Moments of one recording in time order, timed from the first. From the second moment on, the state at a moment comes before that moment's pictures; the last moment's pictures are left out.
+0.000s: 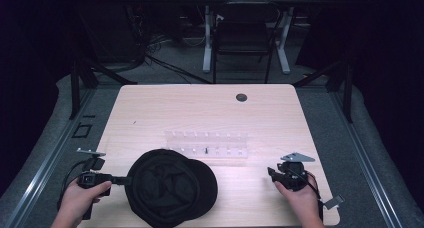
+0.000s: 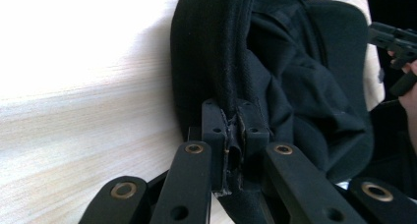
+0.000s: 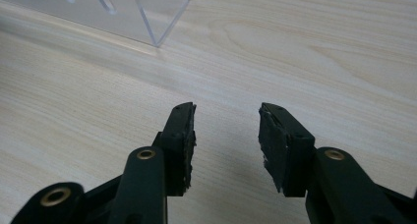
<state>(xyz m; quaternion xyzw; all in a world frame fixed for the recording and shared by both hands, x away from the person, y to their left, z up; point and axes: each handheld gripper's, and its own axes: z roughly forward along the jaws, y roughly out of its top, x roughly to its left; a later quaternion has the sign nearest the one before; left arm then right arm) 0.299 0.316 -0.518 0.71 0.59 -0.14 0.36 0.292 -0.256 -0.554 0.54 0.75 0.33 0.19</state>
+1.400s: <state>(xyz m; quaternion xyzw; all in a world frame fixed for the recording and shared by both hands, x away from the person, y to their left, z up) 0.312 0.290 -0.432 0.72 0.56 -0.17 0.36 0.293 -0.262 -0.555 0.55 0.74 0.33 0.19</state>
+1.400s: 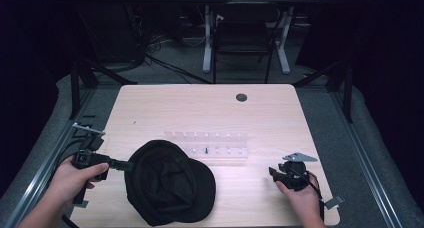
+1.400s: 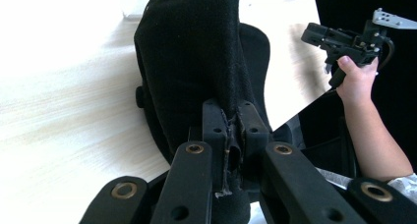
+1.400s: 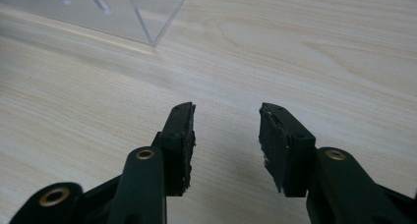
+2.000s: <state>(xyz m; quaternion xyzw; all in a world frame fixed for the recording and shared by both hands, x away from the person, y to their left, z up) 0.316 0.283 -0.399 0.74 0.56 -0.15 0.34 0.293 -0.265 -0.555 0.55 0.74 0.33 0.19</state>
